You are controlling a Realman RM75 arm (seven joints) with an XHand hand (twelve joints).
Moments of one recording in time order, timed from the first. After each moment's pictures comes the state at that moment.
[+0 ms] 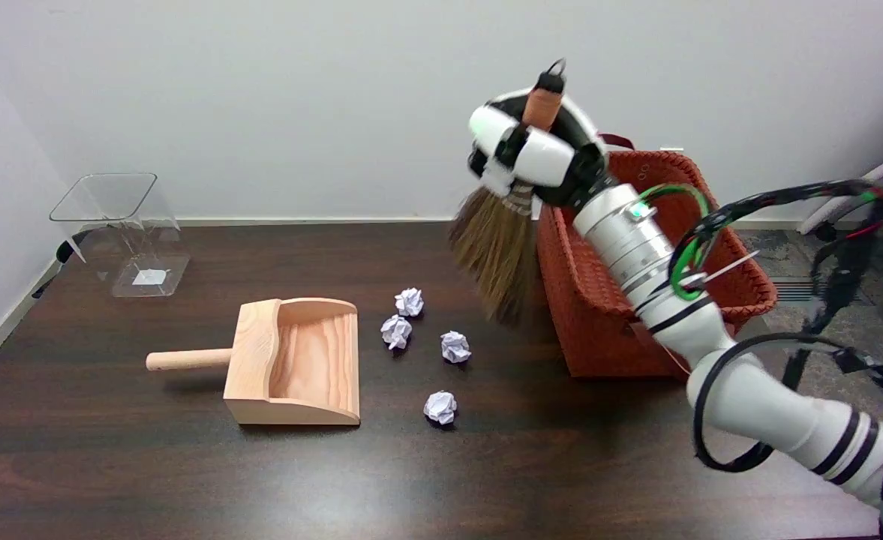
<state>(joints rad) 0.10 -0.88 1.12 -1.78 -1.84 0.51 0.99</state>
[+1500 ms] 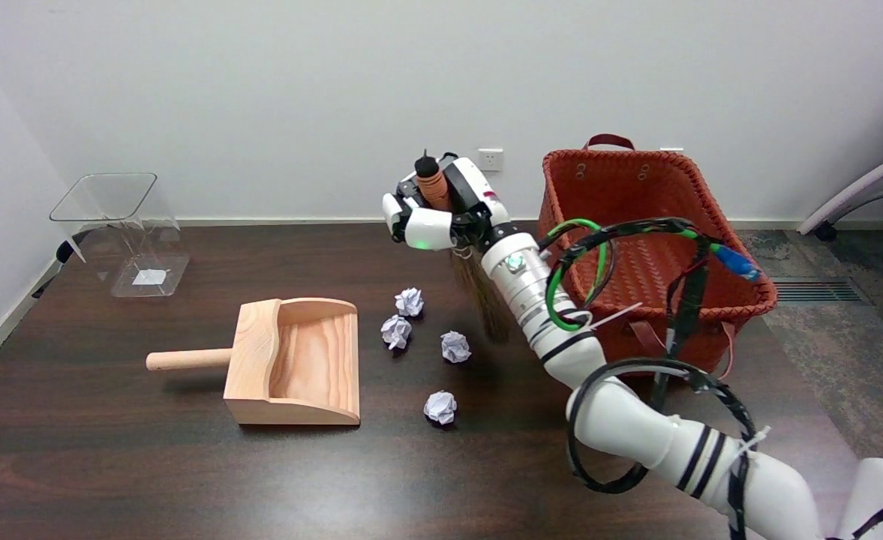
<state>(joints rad) 0.26 -1.20 0.93 -1.46 -1.83 0.58 0.38</state>
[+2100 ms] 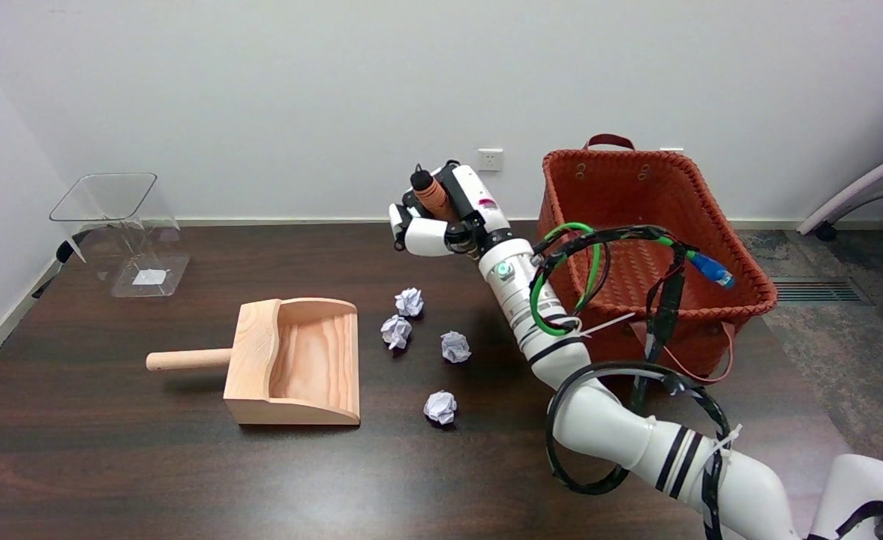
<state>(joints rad) 0.29 -1.25 0.90 -1.34 -1.83 0.66 0.20</state>
